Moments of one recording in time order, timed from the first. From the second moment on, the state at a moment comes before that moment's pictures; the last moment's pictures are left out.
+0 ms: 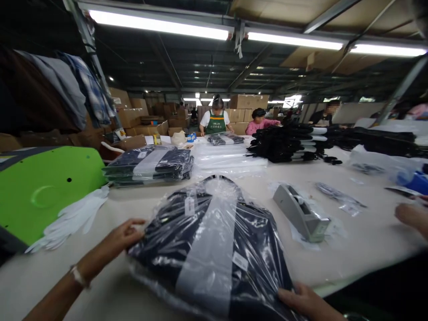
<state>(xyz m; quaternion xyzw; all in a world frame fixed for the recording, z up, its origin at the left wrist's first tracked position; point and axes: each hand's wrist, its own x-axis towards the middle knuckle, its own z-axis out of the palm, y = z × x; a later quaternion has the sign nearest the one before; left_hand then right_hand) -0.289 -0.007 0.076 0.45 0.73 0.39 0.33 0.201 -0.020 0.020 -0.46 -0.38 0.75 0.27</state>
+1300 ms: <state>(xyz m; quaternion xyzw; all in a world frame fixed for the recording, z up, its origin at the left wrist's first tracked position) -0.067 -0.038 0.025 0.31 0.56 0.47 0.61 0.106 0.022 0.033 -0.19 -0.90 0.16 0.36</state>
